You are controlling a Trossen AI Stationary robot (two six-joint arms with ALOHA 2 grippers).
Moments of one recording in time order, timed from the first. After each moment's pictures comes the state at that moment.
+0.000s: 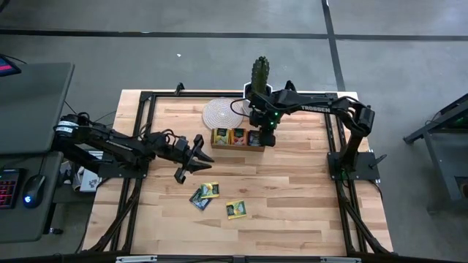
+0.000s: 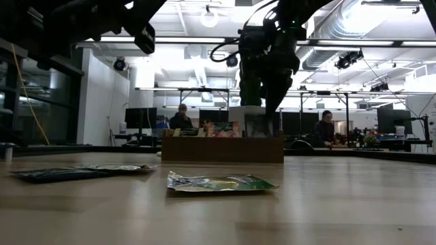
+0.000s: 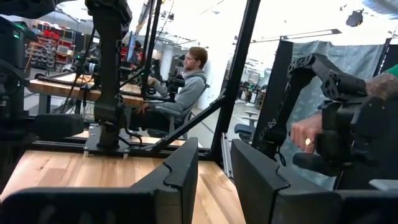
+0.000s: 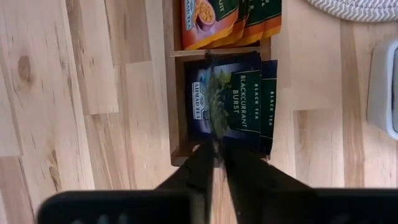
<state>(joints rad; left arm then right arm) -0.07 1.20 0.32 1.12 0.23 -0.26 -0.40 1.80 1.41 -0.95 -0.23 -0.25</state>
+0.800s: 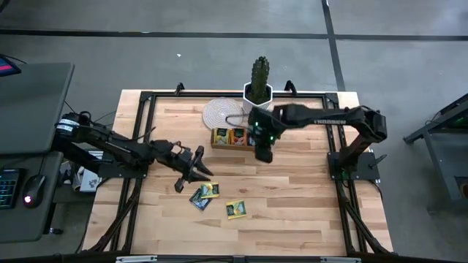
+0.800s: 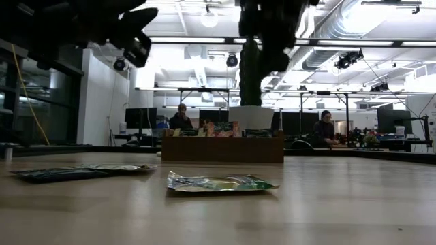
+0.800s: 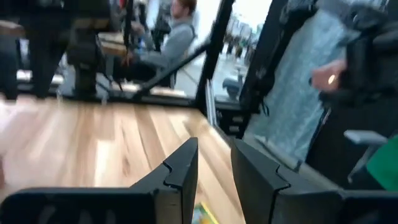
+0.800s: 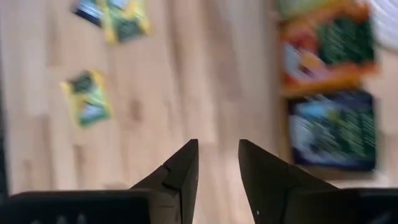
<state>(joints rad) -0.17 1.20 0.32 0.92 0.24 -0.24 -0.17 1.67 1.41 -0.89 -0.25 0.09</state>
